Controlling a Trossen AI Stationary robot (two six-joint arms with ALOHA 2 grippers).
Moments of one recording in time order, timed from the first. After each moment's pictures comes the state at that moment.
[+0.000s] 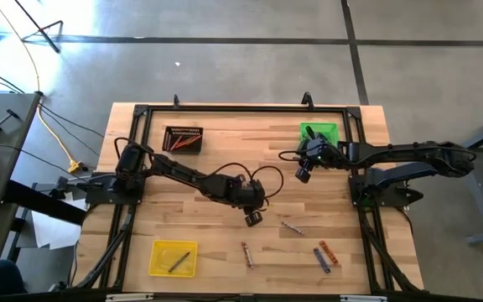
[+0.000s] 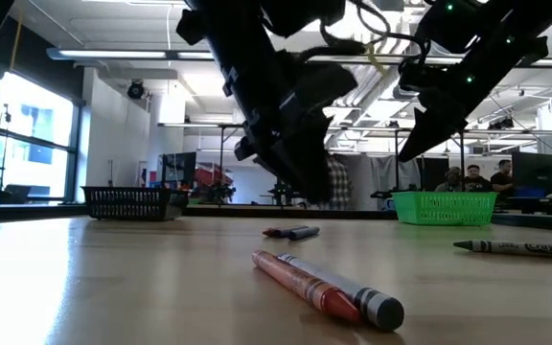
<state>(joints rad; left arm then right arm) -0.18 2.05 1.42 -0.41 -0.22 -0.52 -0.18 1.07 0.57 -0.33 0.28 0.16</state>
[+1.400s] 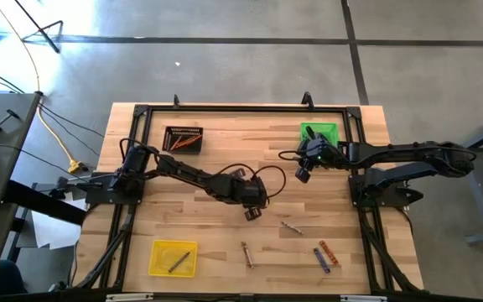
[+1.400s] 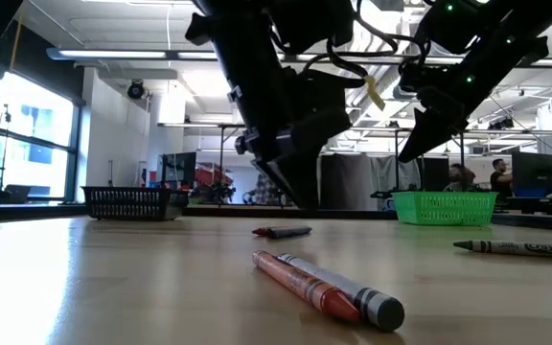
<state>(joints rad) -0.17 2.10 1.49 -0.54 -0.37 -0.44 -0.18 1.07 0.57 -0.33 0.28 0.20</state>
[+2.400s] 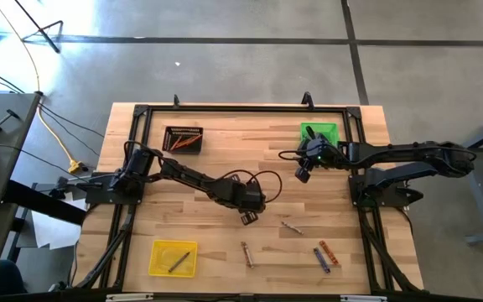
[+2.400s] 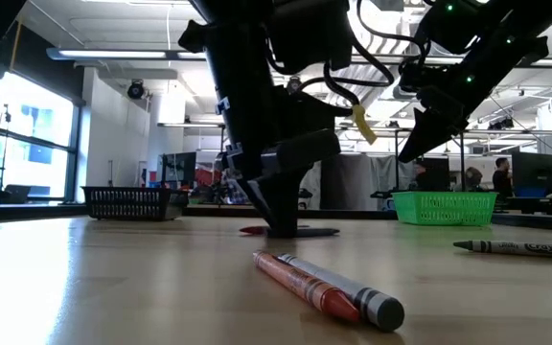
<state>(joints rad) -0.18 2.15 1.49 -0.63 -0.30 -0.57 -0.18 1.07 0.57 -0.33 0.28 0.20</state>
